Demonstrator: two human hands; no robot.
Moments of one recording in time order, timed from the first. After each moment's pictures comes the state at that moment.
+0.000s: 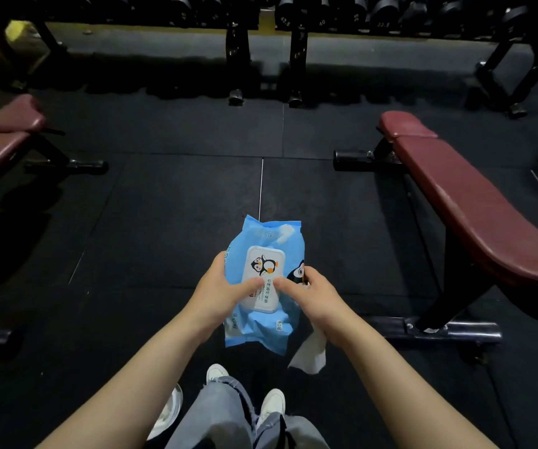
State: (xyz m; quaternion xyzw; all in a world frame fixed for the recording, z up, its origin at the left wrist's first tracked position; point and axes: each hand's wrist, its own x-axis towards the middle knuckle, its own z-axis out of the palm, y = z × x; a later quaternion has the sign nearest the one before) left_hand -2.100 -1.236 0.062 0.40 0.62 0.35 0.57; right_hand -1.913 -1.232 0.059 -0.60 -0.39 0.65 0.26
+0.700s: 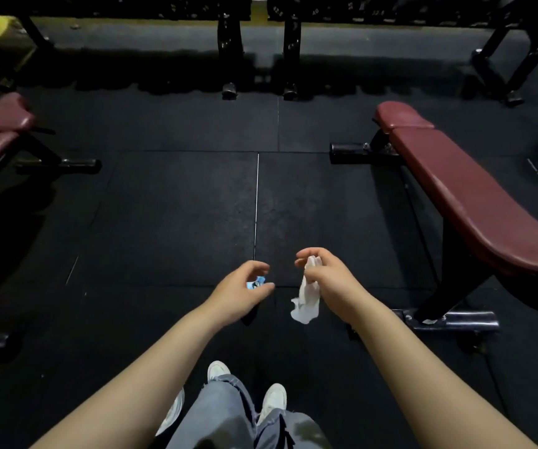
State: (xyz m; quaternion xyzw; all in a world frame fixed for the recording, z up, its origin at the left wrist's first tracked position) left_hand -2.085 -1.213 0.009 0.58 0.62 0.17 0.50; right_hand -1.886 -1.202 0.040 -0.65 -0.40 0.59 0.26
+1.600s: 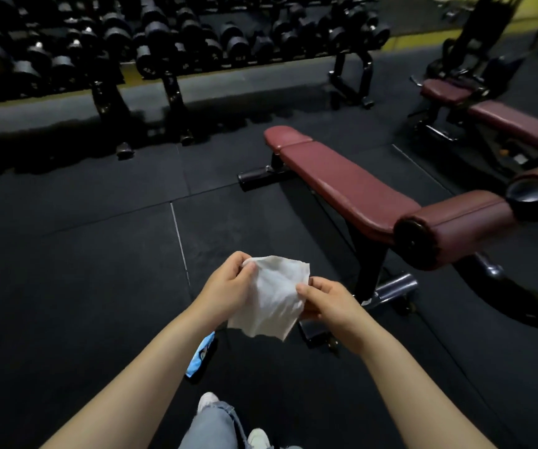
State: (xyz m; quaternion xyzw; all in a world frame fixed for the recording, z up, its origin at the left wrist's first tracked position) left_hand -1.931 -1.188 0.098 0.64 0.51 0.21 0.53; right_hand -1.750 -1.279 0.076 -0.64 -0.30 0.57 0.42
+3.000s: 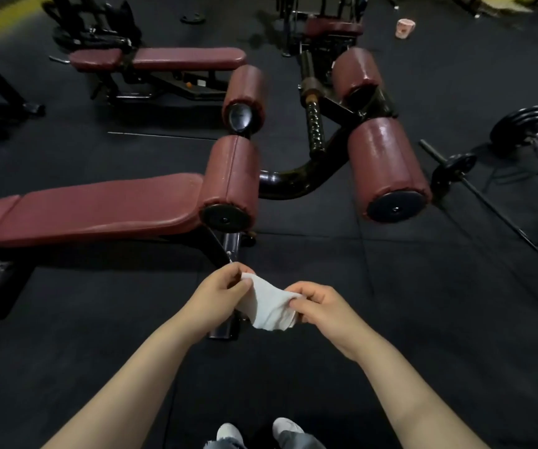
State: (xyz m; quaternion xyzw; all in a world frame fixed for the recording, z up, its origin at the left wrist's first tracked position) left_hand -1.742 -1.163 0.089 0.81 0.06 -0.17 0.57; right_hand -1.756 -1.376 0.099 -0.74 0.00 0.26 0.62
